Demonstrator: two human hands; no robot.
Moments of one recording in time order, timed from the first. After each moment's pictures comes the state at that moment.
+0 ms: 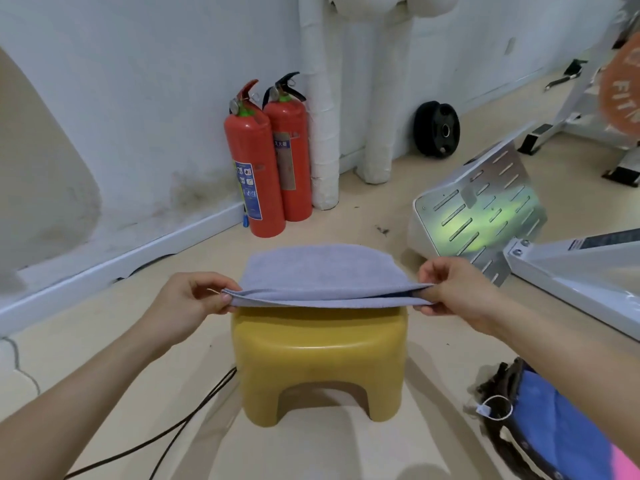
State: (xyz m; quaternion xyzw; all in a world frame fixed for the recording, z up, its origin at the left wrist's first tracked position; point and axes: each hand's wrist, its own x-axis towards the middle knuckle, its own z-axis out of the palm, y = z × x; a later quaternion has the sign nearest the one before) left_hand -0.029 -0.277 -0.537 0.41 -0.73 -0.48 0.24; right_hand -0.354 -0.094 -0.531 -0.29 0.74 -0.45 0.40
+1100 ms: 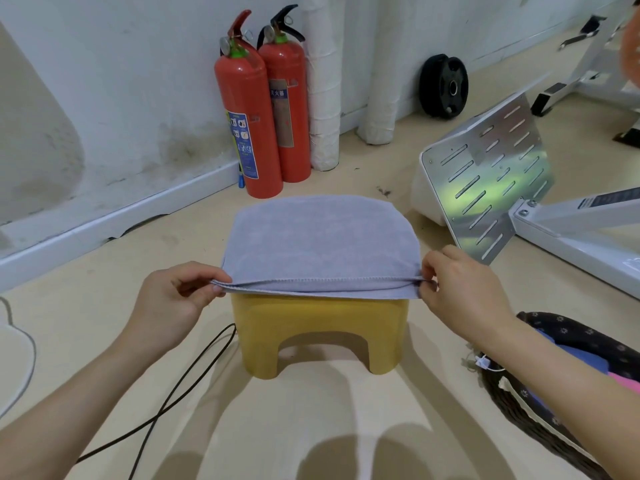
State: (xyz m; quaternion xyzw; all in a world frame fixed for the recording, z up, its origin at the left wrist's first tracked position) left_hand -0.003 -0.229 -0.582 0.42 -0.76 -0.39 0.32; right_hand -0.316 -0.055 -0.591 -0.52 0.84 -0.14 -0.05
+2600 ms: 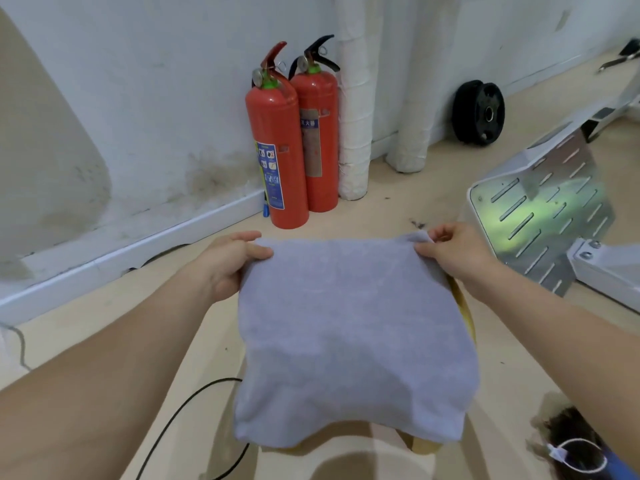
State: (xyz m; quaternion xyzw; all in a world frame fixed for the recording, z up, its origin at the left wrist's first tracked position) left_hand -0.089 -0.375 -0.576 0.53 -0.47 -0.67 0.24; right_hand -0.368 -0.218 -0.591 -0.29 0.79 -0.47 0.26
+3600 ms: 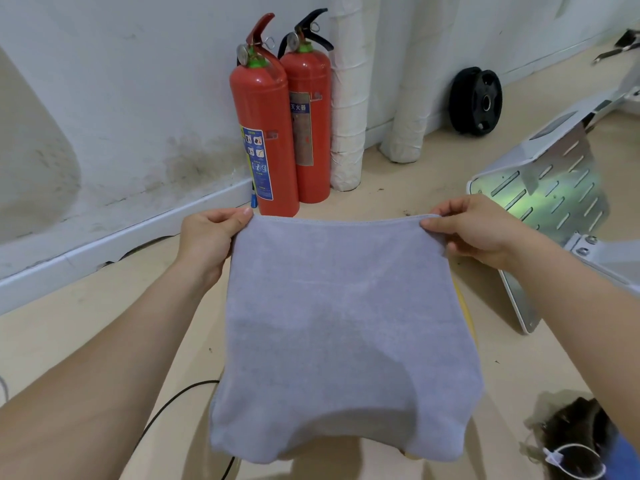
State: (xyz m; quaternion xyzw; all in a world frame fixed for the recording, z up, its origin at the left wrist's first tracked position) left_hand -0.107 -0.397 -0.592 0.49 -0.51 -0.57 0.41; right_hand -0.404 -0.227 -0.561 -0.31 0.76 -0.44 0.37
